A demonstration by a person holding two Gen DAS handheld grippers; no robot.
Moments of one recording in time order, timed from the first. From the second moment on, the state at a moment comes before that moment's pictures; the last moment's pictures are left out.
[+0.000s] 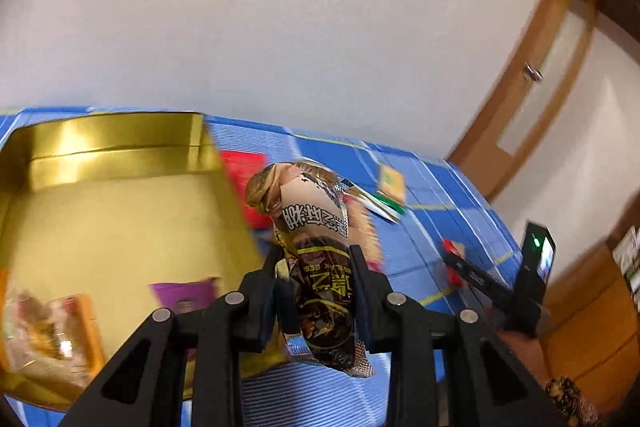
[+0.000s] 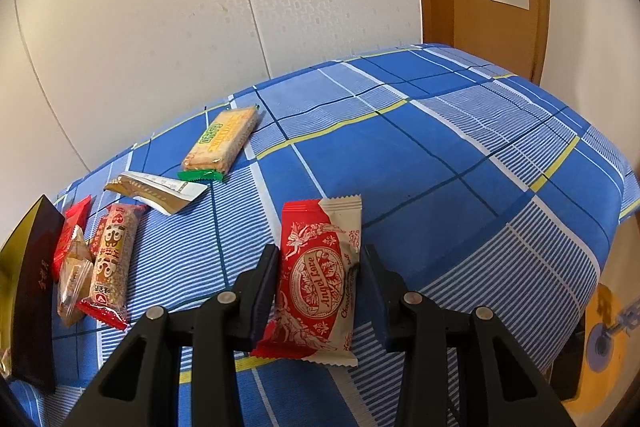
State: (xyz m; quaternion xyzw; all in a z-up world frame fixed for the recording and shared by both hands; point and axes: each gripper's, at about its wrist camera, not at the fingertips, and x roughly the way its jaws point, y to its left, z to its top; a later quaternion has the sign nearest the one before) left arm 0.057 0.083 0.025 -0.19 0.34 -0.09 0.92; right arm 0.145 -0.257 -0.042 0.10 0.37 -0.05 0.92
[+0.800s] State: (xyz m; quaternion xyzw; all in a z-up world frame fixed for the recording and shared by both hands) left arm 0.042 0.183 -0.038 -0.19 0.42 0.07 0.88; right arm 0.144 -0.256 -0.040 0.09 0.37 -0.05 0.92
